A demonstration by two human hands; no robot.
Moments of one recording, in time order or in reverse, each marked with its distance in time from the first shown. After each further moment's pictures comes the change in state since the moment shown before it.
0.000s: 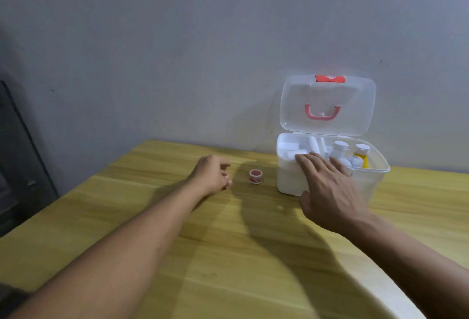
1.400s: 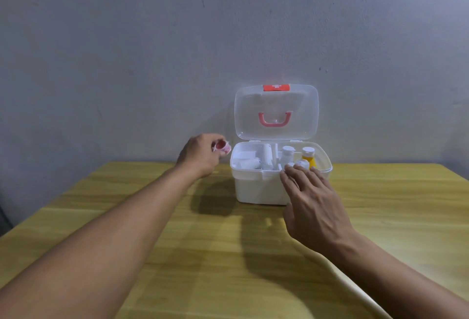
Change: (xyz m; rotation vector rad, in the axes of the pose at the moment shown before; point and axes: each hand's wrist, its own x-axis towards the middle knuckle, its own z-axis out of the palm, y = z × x) left_hand 0.024 0.096 0.004 0.067 0.119 0.266; right_hand -0.041 0.040 -0.010 -0.046 0.094 0.062
